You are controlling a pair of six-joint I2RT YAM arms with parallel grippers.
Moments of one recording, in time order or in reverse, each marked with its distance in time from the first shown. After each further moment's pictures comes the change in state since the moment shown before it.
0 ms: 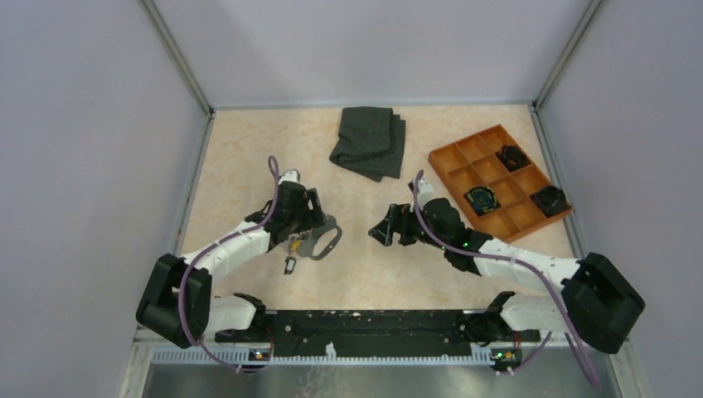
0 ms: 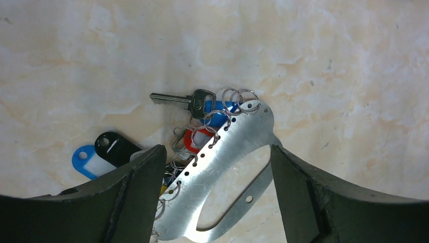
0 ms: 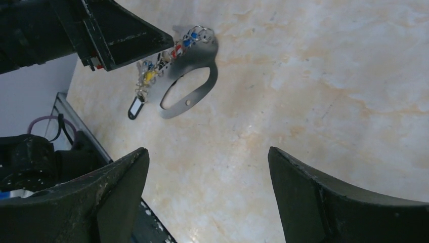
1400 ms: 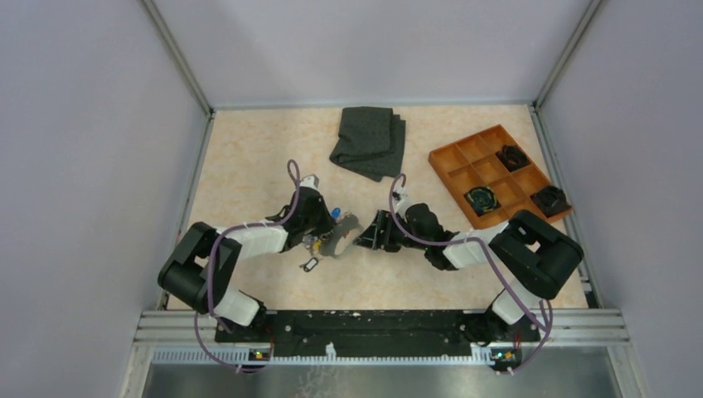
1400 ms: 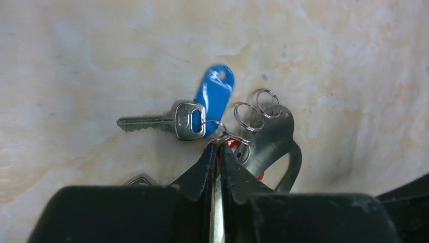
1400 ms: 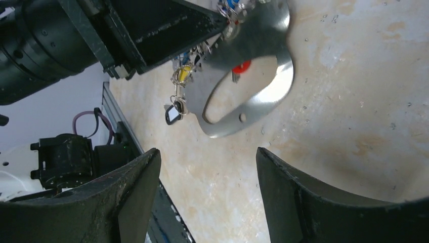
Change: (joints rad) left arm -0.063 0.228 -0.055 0.326 0.129 -0.049; right arm 0.011 0.468 -0.016 0.470 -0.217 0.282
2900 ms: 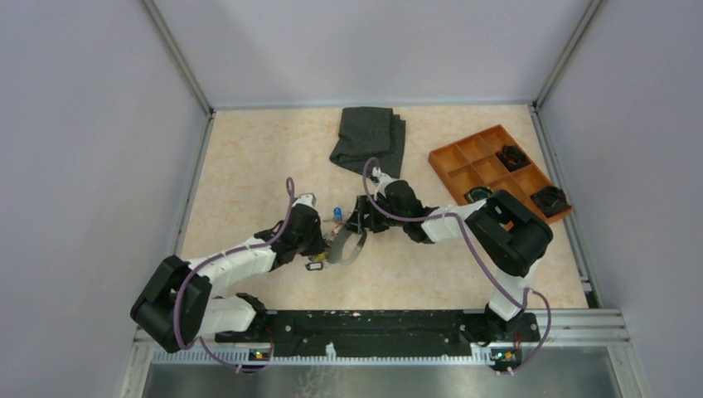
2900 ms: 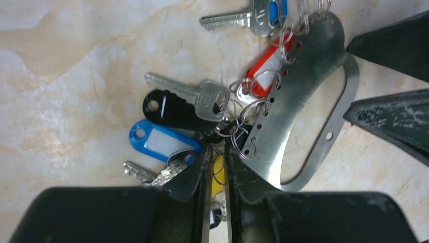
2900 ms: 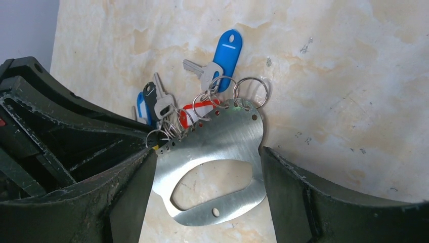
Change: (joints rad) left arm -0.098 -0.273 -0.111 -0.291 -0.063 0.023; right arm -0.049 0.209 0.320 -0.222 -0.020 -0.287
